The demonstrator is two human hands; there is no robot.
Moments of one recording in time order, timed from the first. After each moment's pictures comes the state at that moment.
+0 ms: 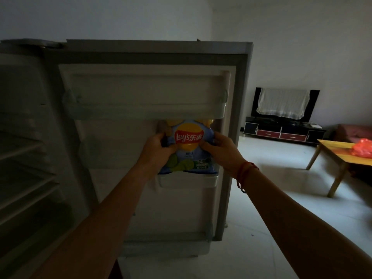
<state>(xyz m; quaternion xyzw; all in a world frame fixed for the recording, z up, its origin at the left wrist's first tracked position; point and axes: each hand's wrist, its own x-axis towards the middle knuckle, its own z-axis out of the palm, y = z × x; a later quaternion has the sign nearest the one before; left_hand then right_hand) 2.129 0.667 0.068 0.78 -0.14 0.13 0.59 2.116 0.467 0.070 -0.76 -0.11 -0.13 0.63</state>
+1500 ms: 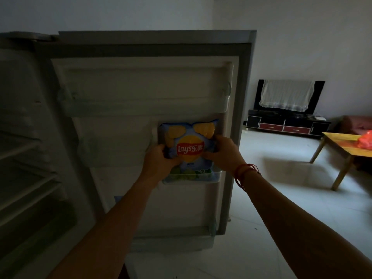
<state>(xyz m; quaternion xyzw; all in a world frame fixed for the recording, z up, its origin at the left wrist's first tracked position) 2.138 0.667 0.030 0.84 -0.10 0.14 0.52 2.137 0.461 0.047 -0.90 -0.06 -0.16 0.41</state>
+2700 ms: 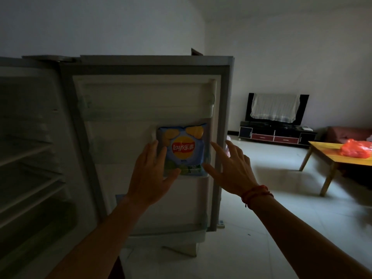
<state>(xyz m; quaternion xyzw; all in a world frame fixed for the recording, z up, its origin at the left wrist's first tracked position) 2.049 0.686 0.021 0.92 -0.19 0.33 0.13 2.030 0.438 0.038 -0.96 -0.04 -0.25 0.13</state>
